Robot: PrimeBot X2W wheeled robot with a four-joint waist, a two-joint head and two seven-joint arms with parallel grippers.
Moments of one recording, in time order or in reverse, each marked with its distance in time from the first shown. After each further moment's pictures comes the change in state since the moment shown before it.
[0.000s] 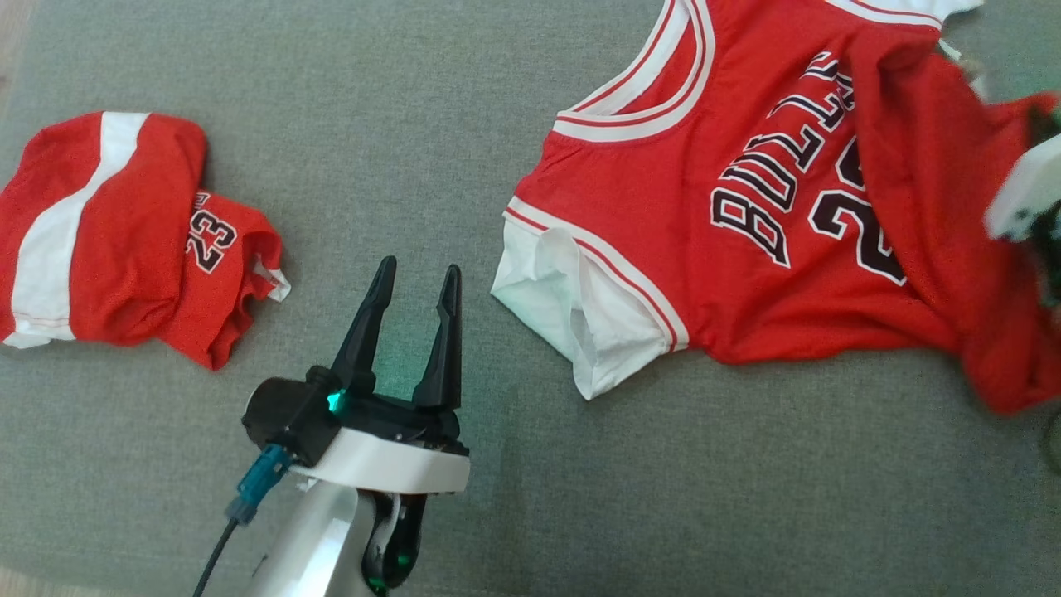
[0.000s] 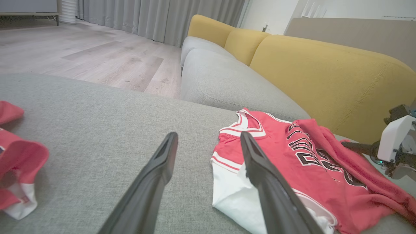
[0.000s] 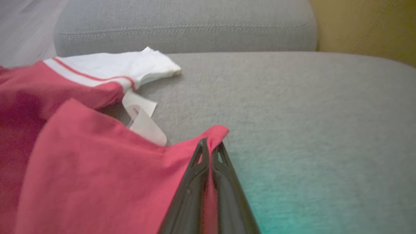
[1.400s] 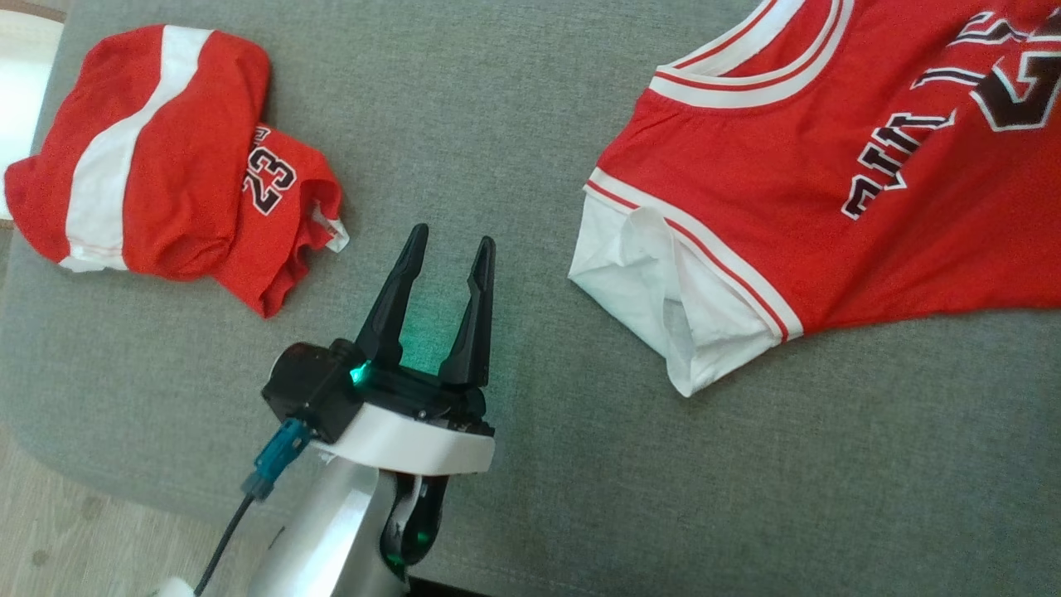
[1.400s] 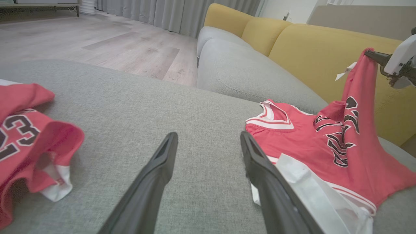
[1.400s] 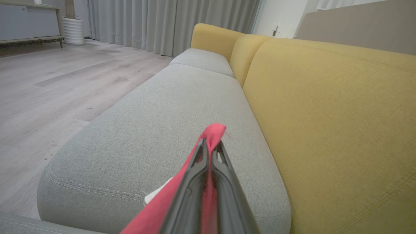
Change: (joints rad) left arm -0.065 -0.003 -0.061 -0.014 -0.027 0.000 0.000; right arm -0.503 -0.175 -0.069 0.027 -0.365 0.000 -0.216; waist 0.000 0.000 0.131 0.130
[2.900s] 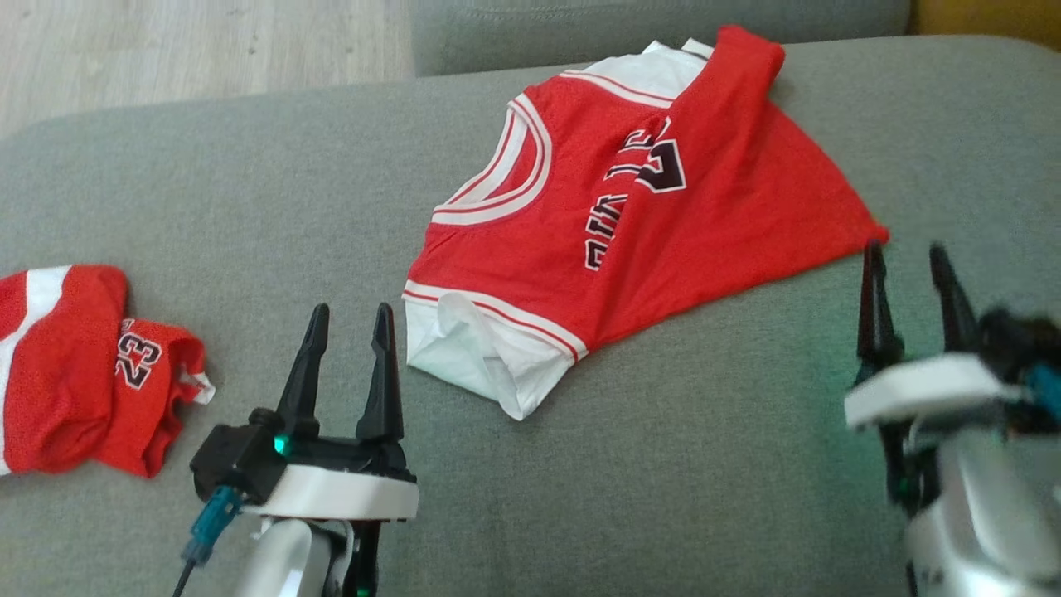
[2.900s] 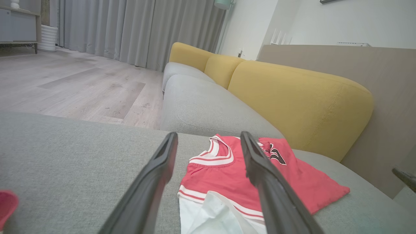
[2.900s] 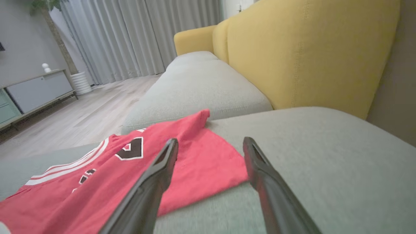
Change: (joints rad) left arm 0.161 0.001 0.196 0.028 0.052 -0.001 0.000; right arm 1.097 0.423 0.034 -0.664 0.405 0.000 -0.082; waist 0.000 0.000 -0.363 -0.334
